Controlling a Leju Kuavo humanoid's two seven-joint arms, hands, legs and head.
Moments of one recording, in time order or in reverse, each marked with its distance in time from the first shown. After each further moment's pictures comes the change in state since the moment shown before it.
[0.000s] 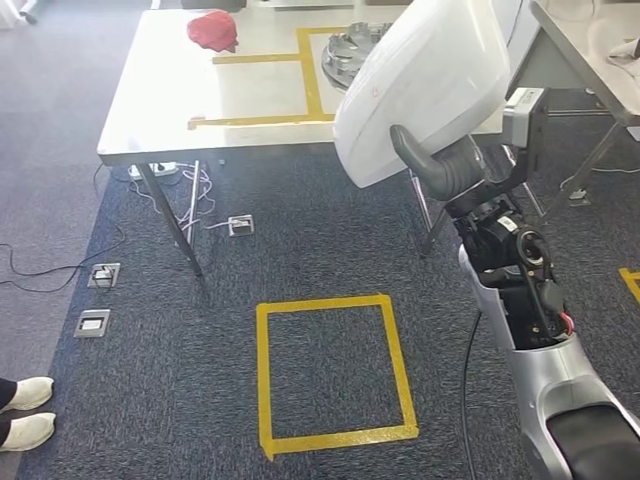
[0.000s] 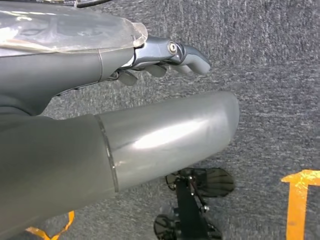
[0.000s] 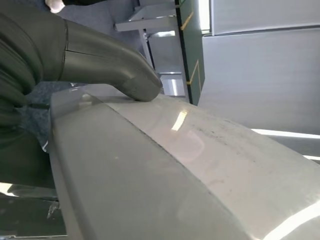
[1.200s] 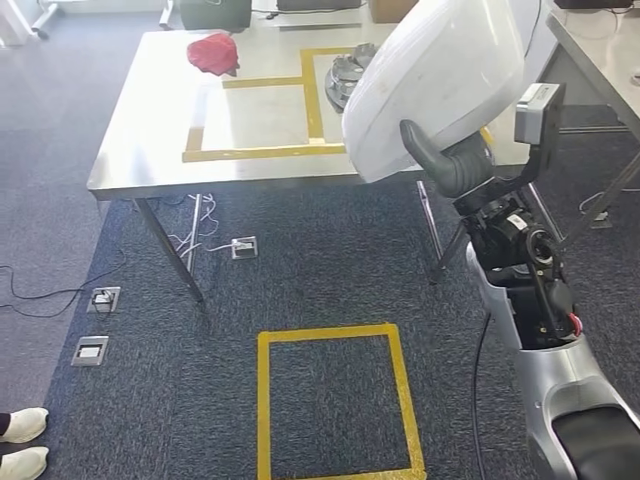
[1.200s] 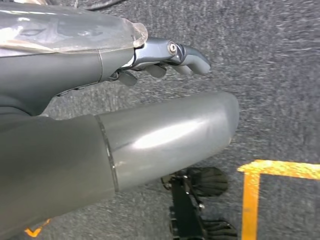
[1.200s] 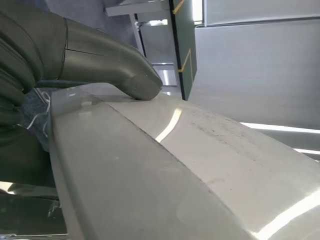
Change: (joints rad) left arm 0.003 0.004 0.000 0.000 -0.002 -0.004 -0.002; right arm -0.016 -0.001 -0.001 0.002 0.002 0.006 0.000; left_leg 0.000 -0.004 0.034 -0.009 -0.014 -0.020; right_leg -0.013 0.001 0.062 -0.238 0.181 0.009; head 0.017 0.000
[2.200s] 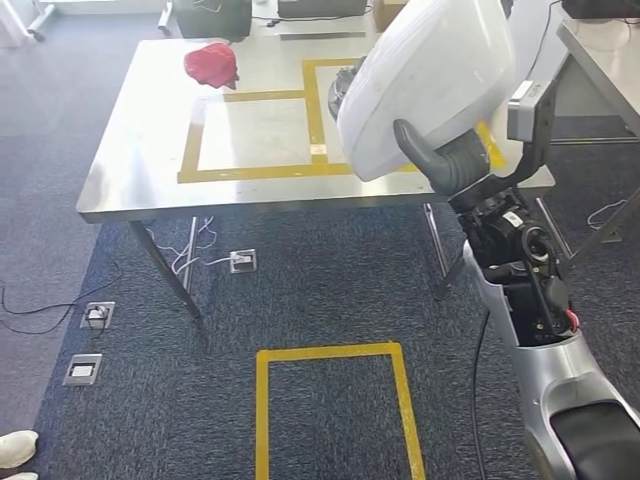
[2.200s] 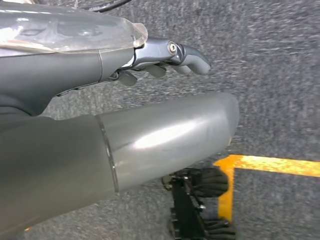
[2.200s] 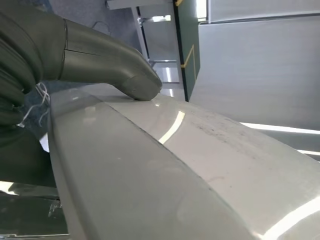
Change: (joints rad) left arm 0.006 0.000 0.000 0.000 0.002 -0.007 -0.009; right arm -0.013 0.000 0.014 0.009 0.014 -0.006 0.002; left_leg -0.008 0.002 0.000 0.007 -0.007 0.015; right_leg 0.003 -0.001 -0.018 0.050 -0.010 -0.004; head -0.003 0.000
